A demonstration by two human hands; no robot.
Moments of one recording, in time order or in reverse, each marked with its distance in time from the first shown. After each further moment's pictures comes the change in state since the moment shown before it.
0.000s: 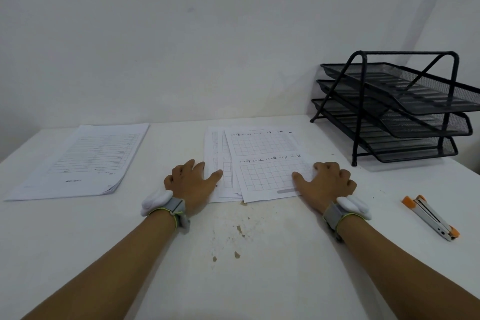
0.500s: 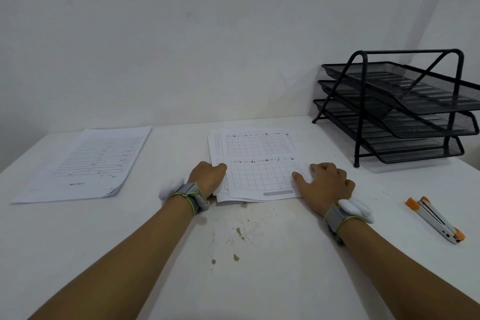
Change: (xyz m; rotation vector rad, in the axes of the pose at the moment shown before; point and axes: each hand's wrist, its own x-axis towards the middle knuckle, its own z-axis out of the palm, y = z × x) left_hand 0.017 0.033 -0.006 -0.578 -0.208 -0.181; right_hand 0.000 0.002 0.001 0.060 -0.026 -0.063
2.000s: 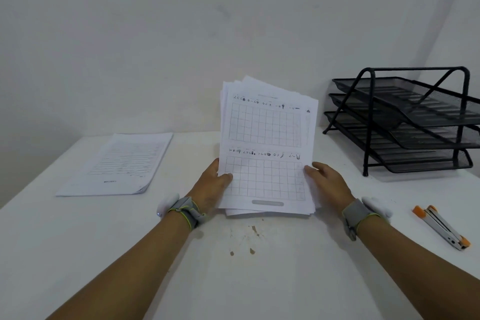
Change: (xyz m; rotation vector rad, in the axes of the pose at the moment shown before) left_hand -0.035 -0.028 -0.036 -0.361 -0.168 0.329; right_hand -0.018 -0.027 -0.057 0.865 -0.363 0.079
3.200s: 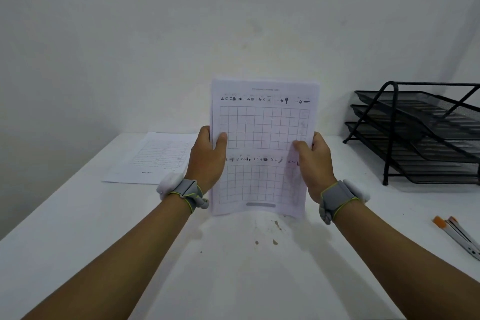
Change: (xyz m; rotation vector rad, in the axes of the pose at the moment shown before) left_hand -0.049 0.073 -0.053 0.165 0.474 0.273; right_hand -0.048 -0.110 0.065 0.409 0.061 -0.300
